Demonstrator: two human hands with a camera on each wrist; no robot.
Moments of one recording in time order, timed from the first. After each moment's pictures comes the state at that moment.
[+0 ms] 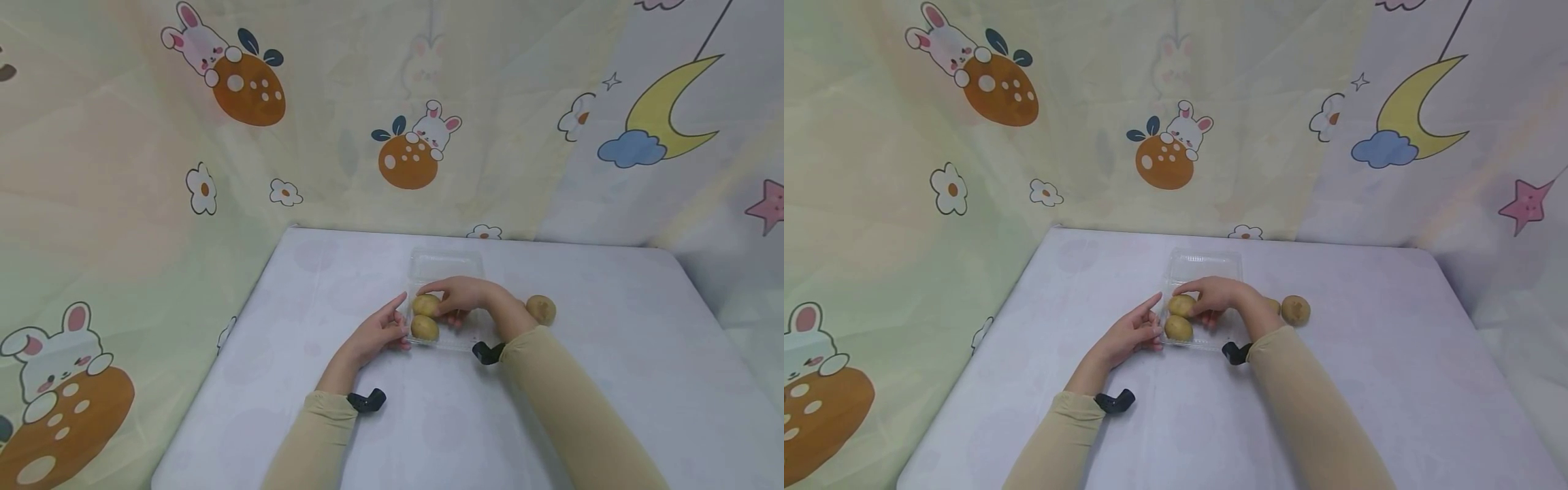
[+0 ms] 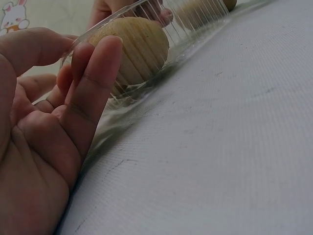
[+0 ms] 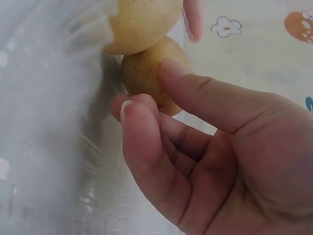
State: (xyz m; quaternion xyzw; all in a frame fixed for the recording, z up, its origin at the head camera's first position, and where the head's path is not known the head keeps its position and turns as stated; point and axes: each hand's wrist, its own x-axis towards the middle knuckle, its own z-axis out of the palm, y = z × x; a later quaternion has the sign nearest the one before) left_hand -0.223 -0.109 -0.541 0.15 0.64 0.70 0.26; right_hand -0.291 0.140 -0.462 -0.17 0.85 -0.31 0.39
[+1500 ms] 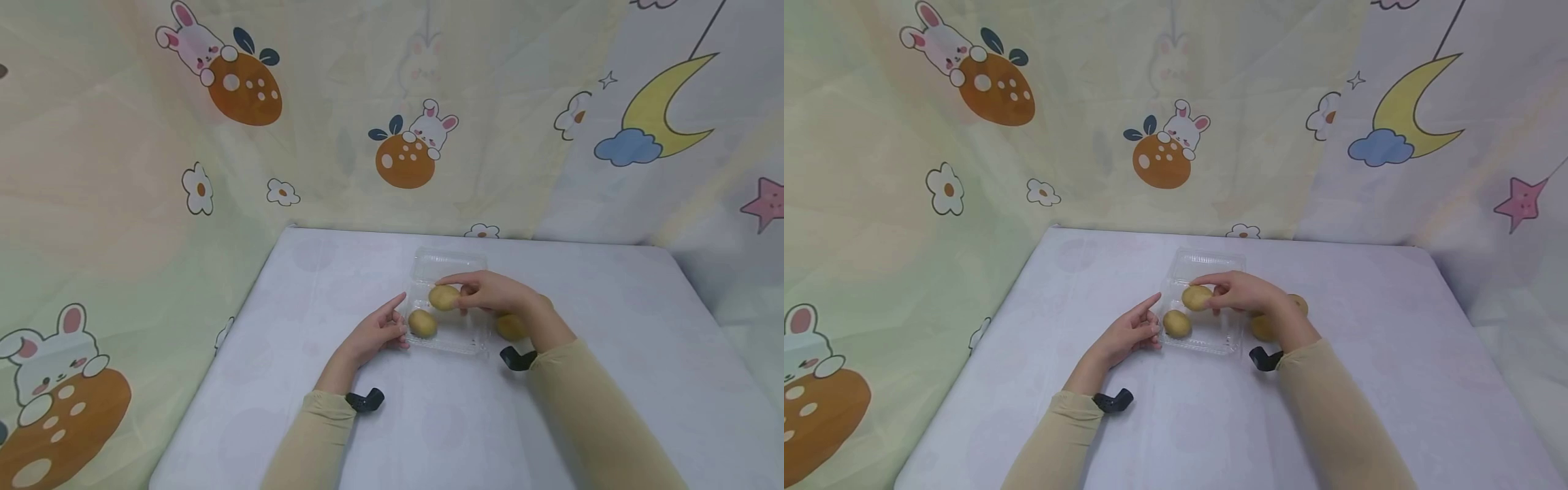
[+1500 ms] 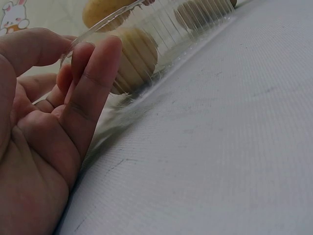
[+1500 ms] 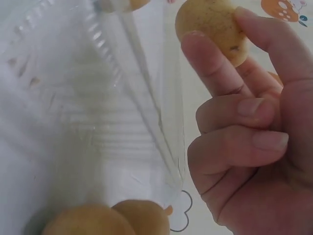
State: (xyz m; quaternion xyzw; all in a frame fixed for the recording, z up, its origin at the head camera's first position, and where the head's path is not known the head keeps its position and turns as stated) left_hand -0.223 -0.109 -0.541 0.14 0.65 0.70 0.26; right_hand -0.266 0.195 -0.446 -0.21 0.87 -0.35 0.27
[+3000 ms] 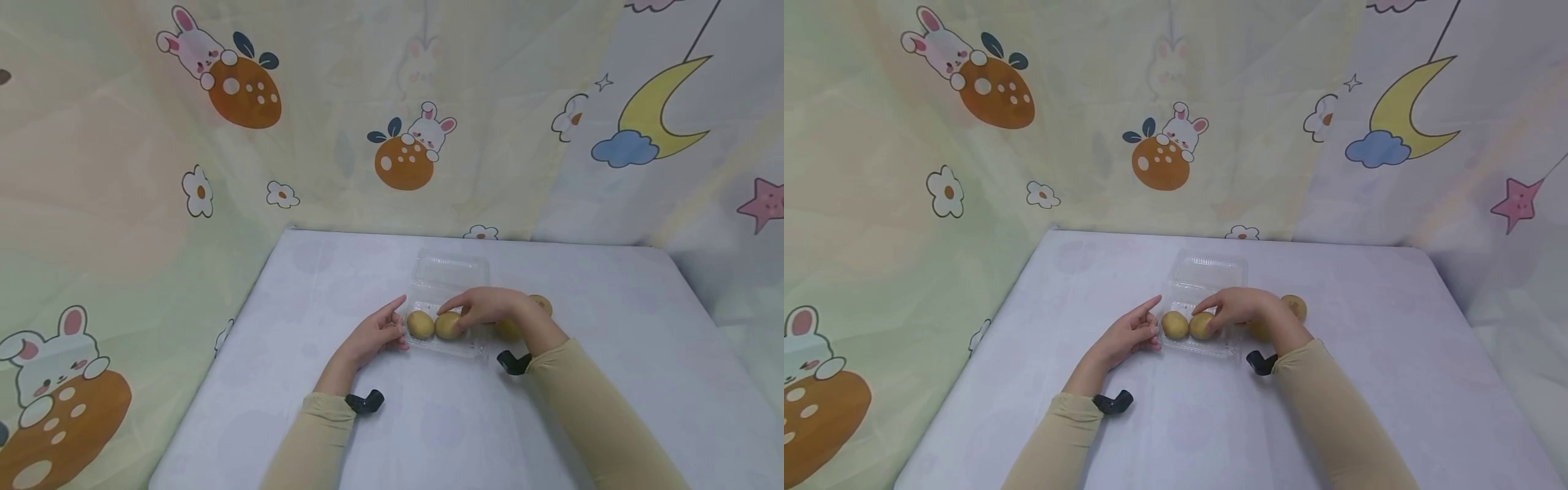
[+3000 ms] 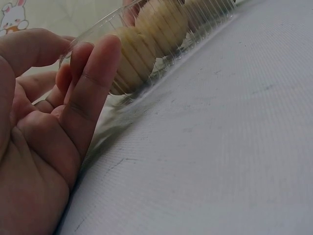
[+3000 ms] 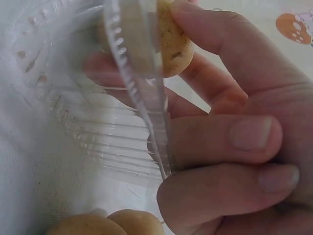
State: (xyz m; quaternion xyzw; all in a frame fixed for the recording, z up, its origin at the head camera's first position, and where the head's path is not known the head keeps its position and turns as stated) left_hand -0.222 -0.109 -0.541 0.14 0.67 0.69 0.25; right_hand -0.261 0.181 -0.453 -0.19 0.88 -0.24 0.37
